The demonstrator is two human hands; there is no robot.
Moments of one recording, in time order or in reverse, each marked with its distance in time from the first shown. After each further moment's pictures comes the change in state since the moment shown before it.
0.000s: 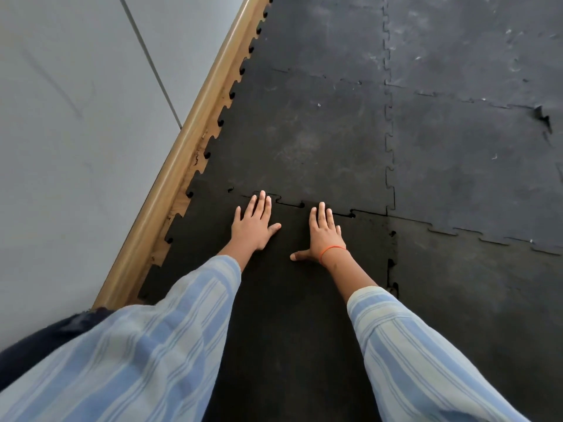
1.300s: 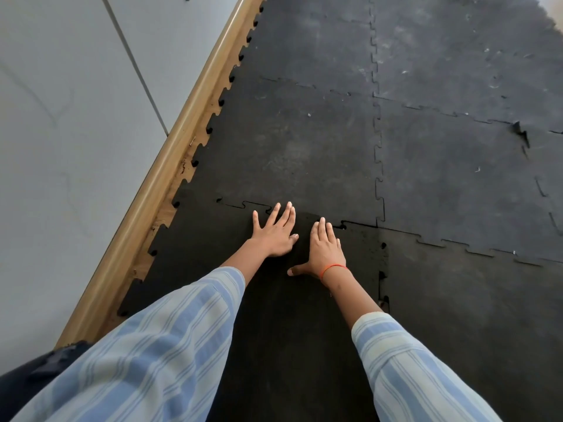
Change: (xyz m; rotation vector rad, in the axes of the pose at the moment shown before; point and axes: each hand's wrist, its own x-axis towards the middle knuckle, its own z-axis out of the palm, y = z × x) left_hand 0.023 0.047 -0.006 -0.081 -0.031 0.215; right_hand -0.002 0.012 -0.001 0.026 0.046 0.039
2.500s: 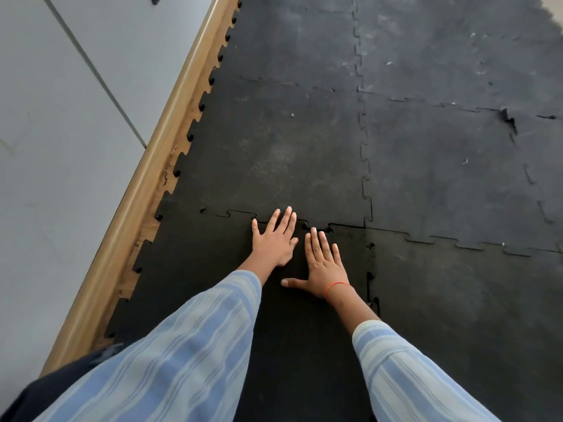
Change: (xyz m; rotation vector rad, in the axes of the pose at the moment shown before) left_hand 0.013 0.034 0.008 0.092 0.055 -0.027; right_hand -0.002 0.045 0.024 -0.103 0.003 -0.100
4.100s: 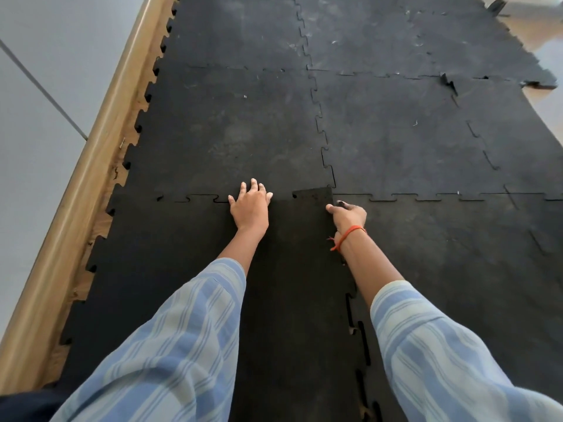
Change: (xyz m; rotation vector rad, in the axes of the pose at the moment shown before) left_hand 0.026 0.034 0.003 -0.160 0.383 -0.178; right_hand -0.012 0.064 -0.041 1.466 0.596 0.786
